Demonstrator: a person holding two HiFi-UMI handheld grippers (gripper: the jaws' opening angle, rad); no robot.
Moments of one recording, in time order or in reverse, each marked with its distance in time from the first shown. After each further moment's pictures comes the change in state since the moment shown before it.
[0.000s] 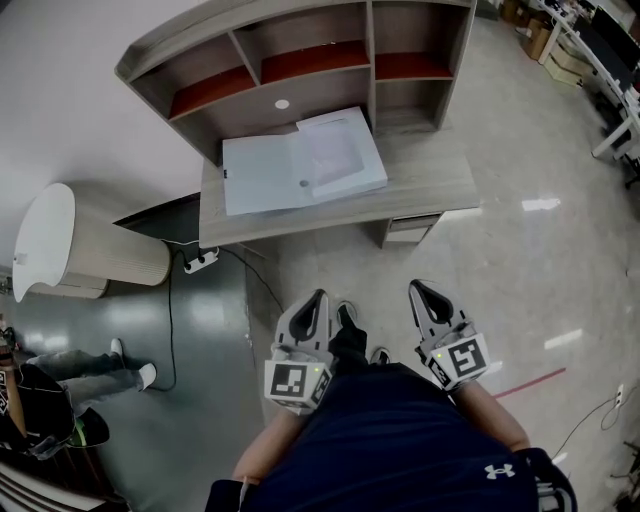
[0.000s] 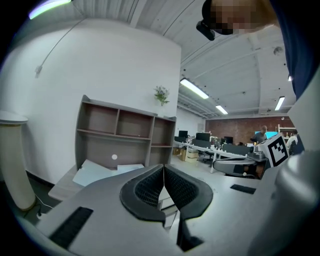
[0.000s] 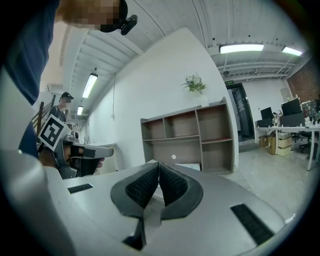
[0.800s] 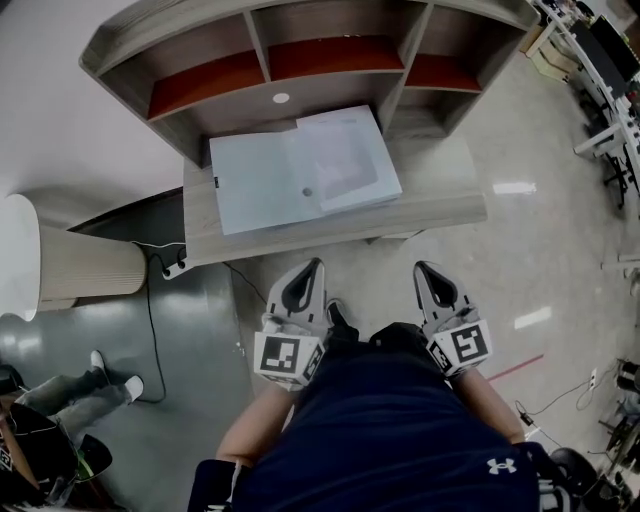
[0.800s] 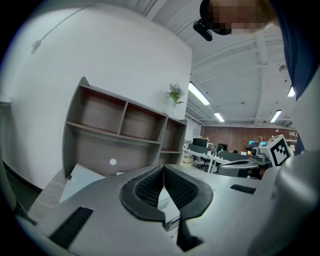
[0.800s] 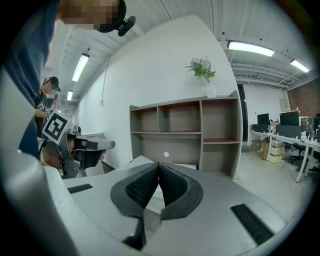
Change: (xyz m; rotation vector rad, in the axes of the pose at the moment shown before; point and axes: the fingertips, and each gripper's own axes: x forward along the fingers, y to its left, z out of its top) left arm 0.109 0.137 0.032 -0.050 -0.034 -0.116; right arm 0.147 -0.021 0.019 -0.074 0.107 -0.106
